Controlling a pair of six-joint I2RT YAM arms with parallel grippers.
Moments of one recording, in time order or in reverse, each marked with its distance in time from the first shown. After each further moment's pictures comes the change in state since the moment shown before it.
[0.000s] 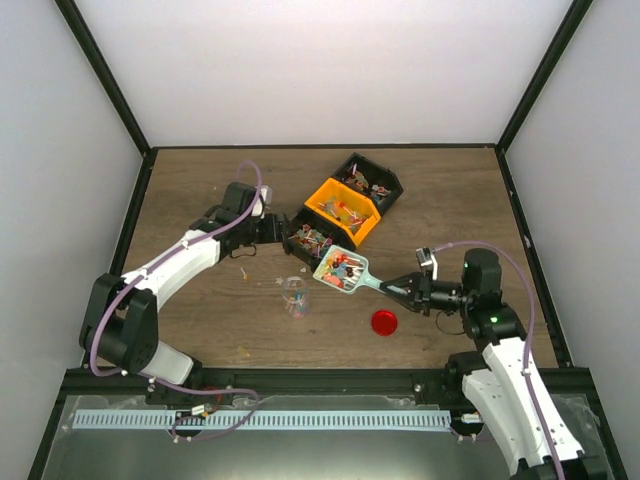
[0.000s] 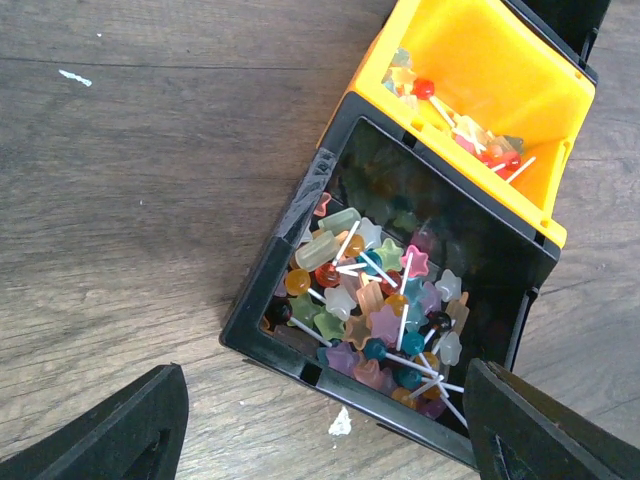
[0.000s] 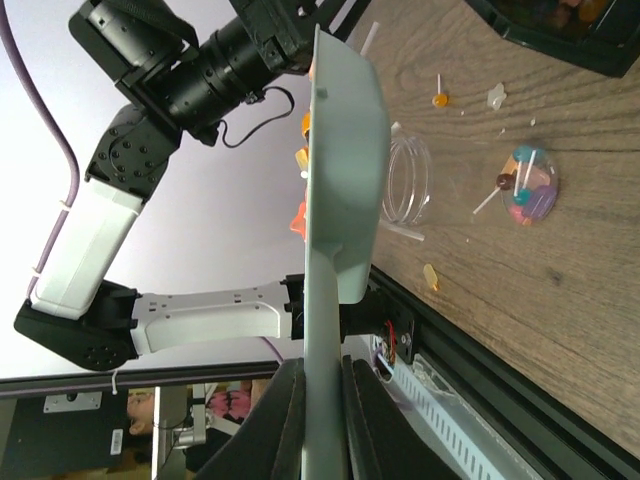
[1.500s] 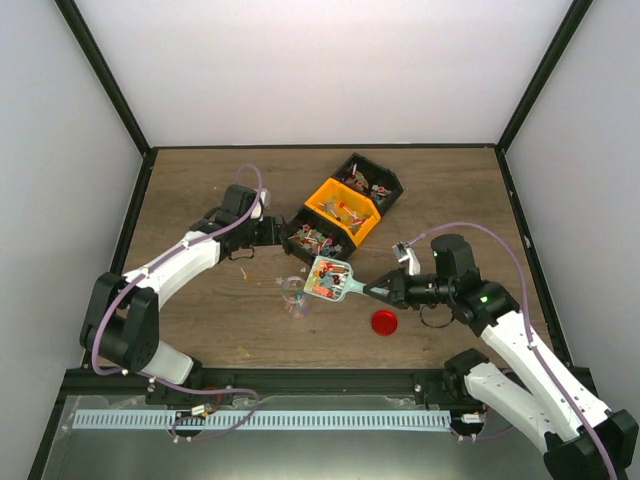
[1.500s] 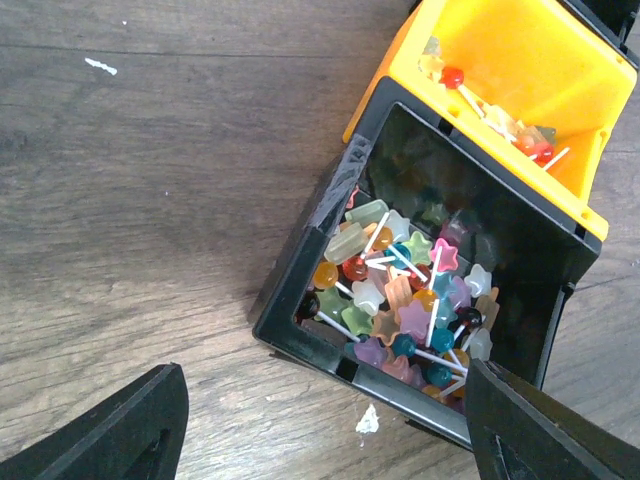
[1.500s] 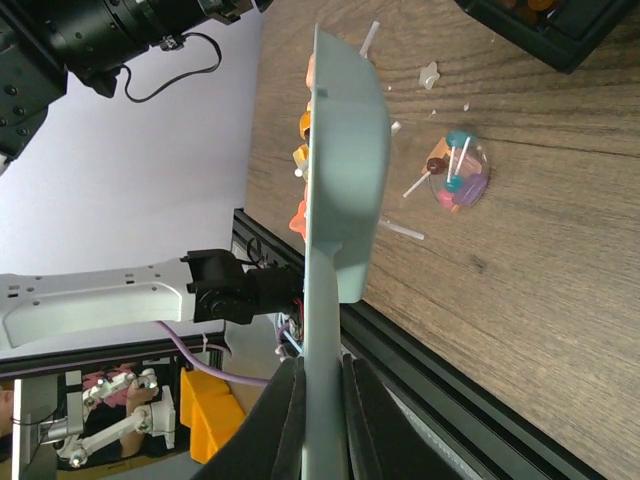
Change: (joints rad) left arm 0.010 0.009 -0.018 0.005 -0.019 0.023; right arm 0.315 0.192 0.210 -0.201 0.342 -0.188
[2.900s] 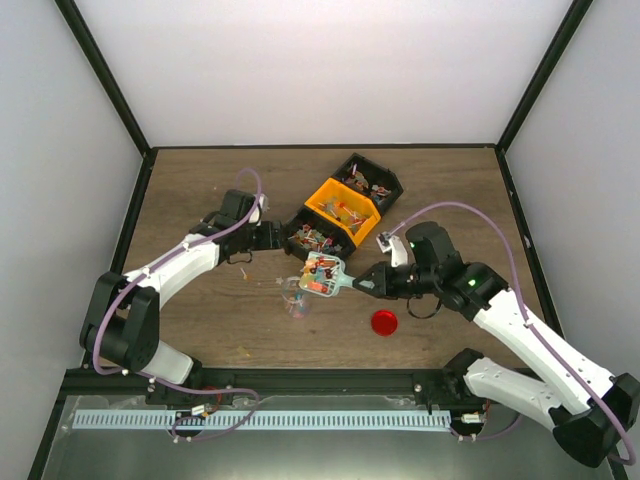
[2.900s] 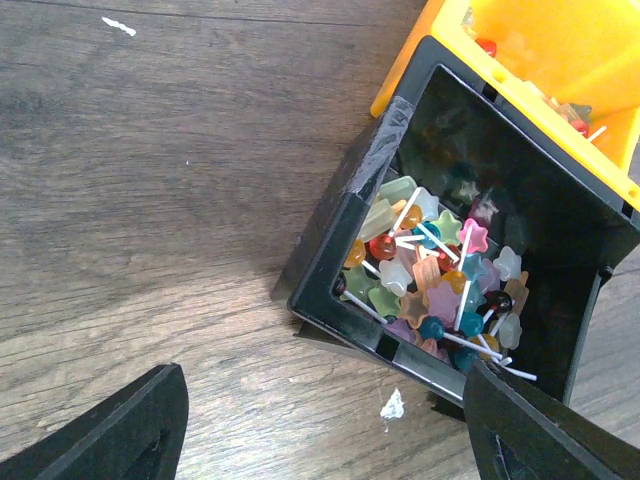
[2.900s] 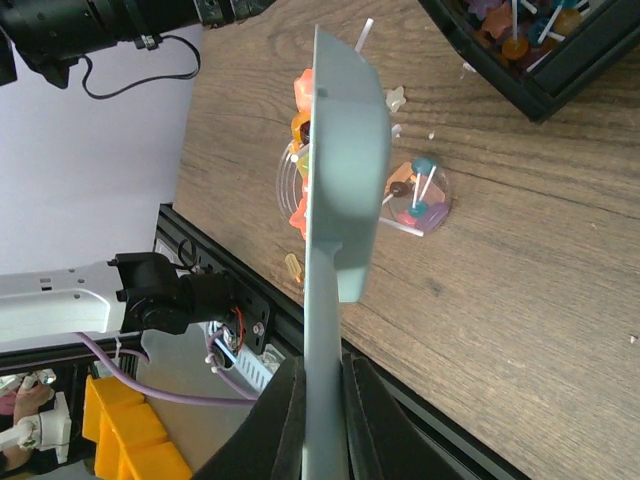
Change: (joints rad) left arm 0.011 0.000 -0.043 0.008 0.000 0.005; right arm 0.198 0.160 0.195 -0.111 0.264 -0.084
